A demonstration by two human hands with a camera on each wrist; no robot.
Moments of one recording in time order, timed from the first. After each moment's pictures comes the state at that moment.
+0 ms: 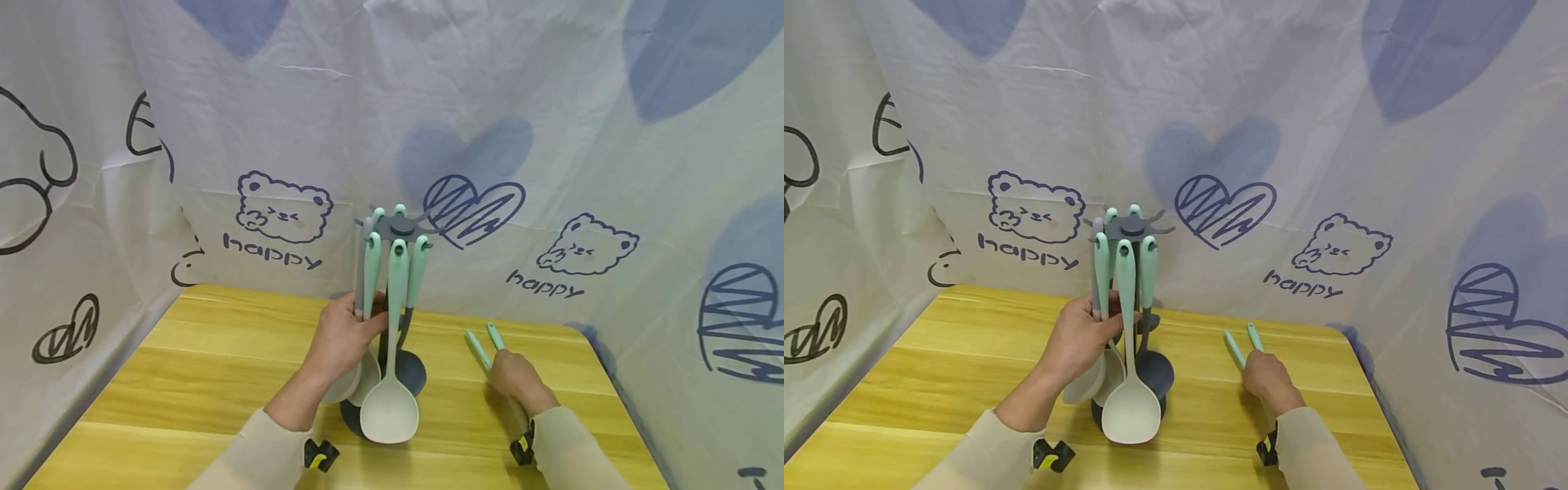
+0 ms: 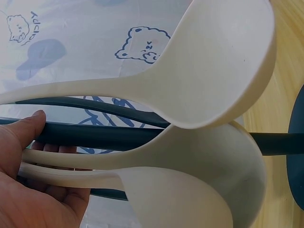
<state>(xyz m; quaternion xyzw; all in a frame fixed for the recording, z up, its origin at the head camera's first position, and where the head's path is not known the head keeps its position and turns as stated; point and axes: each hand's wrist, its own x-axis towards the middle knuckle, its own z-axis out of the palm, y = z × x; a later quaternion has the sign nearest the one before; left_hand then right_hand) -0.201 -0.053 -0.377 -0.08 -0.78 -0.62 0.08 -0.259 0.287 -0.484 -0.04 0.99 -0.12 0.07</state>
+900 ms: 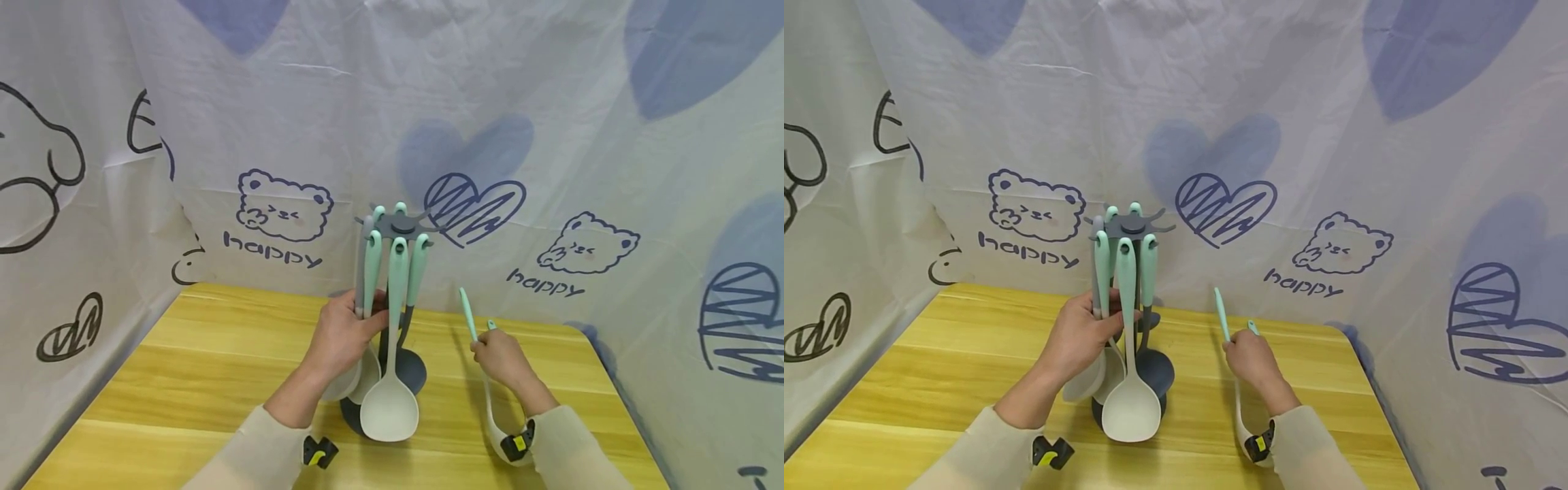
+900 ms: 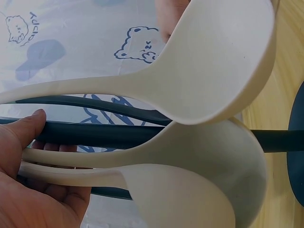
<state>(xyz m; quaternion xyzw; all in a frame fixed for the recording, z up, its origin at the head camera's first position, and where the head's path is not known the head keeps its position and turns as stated) -0.202 -0.055 -0.376 -0.09 -0.78 -0.61 0.08 -0.255 0.248 -0.444 -0.03 0.96 -0.27 0.04</state>
